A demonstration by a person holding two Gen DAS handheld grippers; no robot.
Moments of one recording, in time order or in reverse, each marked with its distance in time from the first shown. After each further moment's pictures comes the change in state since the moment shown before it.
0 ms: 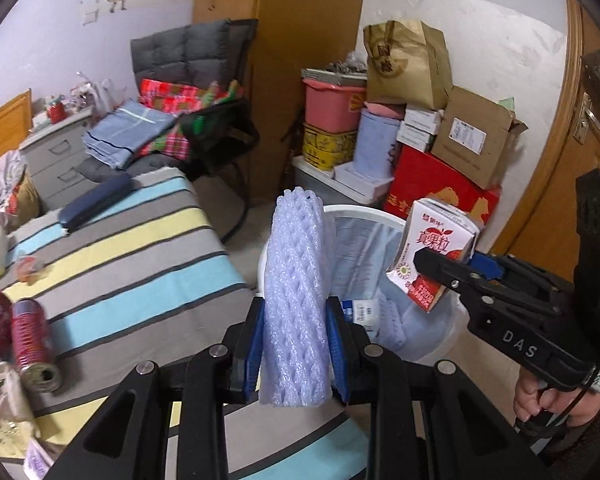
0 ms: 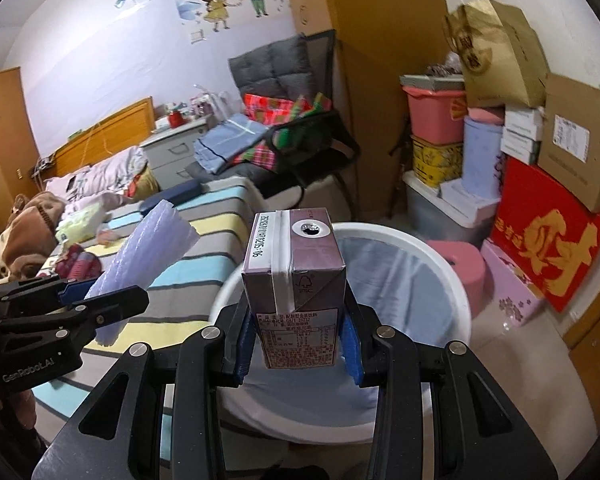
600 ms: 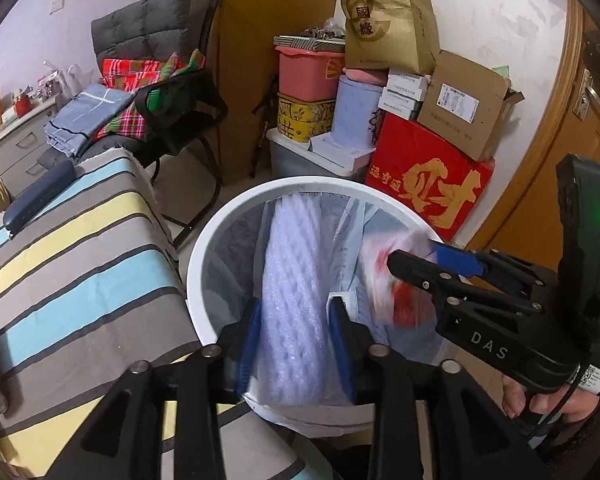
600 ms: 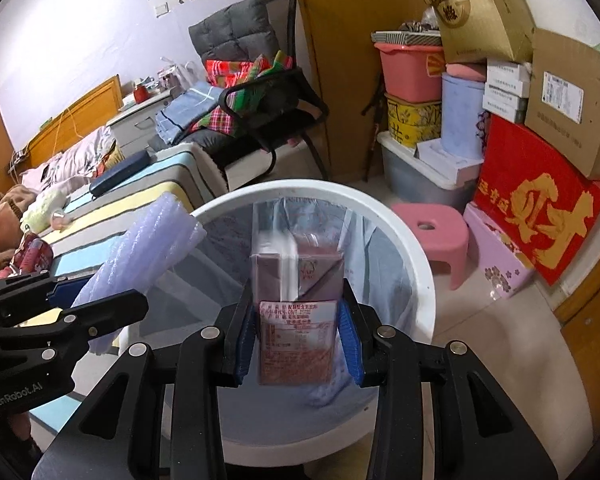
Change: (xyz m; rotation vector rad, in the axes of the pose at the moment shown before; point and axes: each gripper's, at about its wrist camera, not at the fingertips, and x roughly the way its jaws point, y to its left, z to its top) left arm 0.068 -0.034 0.008 0.030 0.093 -0.044; right arm 0.032 -0.045 -0.009 0.042 0.124 -0.051
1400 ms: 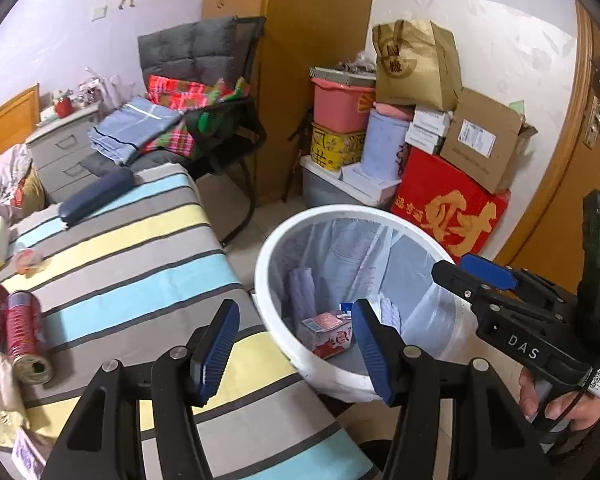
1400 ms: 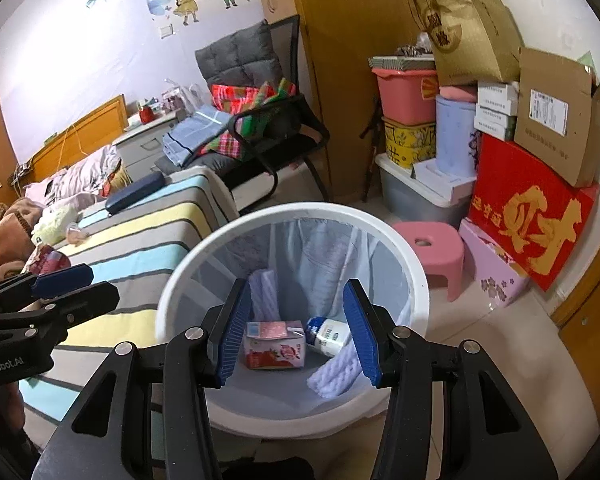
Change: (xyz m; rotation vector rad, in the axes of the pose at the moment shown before) left arm -0.067 0.026 -0.017 -0.064 -0.109 0.086; right arm -0.033 0.018 -0.001 0.008 -0.093 -0.012
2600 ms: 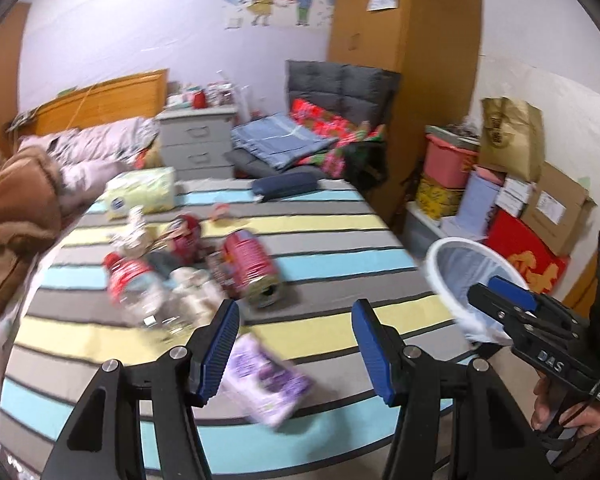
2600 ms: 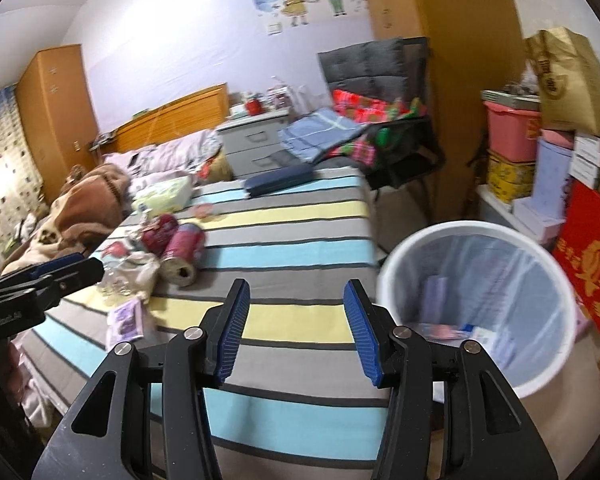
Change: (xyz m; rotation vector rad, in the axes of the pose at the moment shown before) left arm -0.156 0.158 -0.091 -0.243 -0.135 0.281; right arm -0.018 0.133 -0.027 -0.170 -0.038 0.270
